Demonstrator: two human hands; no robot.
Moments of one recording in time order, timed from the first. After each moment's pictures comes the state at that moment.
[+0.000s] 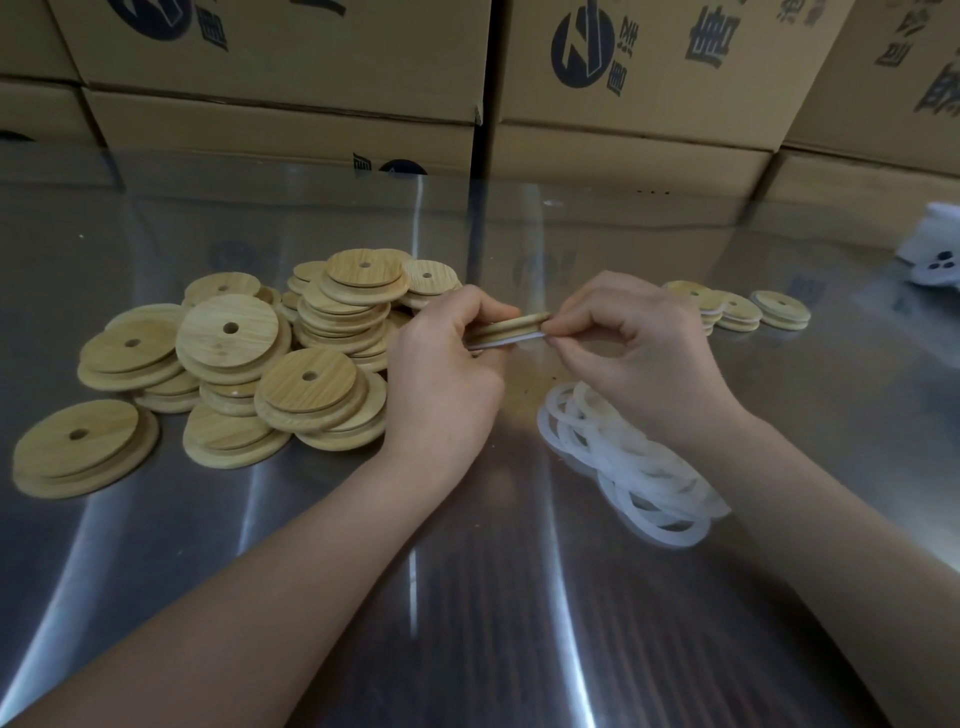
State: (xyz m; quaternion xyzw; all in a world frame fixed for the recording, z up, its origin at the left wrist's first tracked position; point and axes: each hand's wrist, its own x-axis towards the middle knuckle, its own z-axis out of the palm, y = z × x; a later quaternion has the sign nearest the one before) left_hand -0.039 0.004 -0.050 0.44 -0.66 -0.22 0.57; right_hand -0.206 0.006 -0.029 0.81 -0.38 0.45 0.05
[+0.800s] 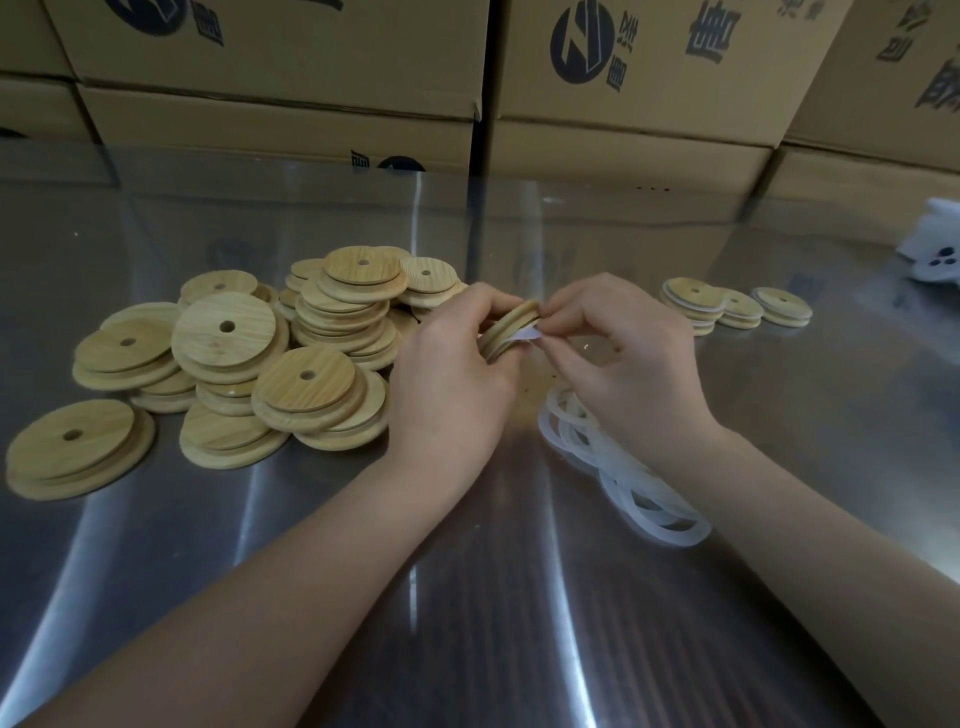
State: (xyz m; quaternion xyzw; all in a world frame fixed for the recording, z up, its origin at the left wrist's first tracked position) left_hand -0.042 0.012 -0.046 0.44 -0.68 -0.22 0.55; right_hand -0.194 0.007 -0.041 0.79 -0.38 0.48 0.11
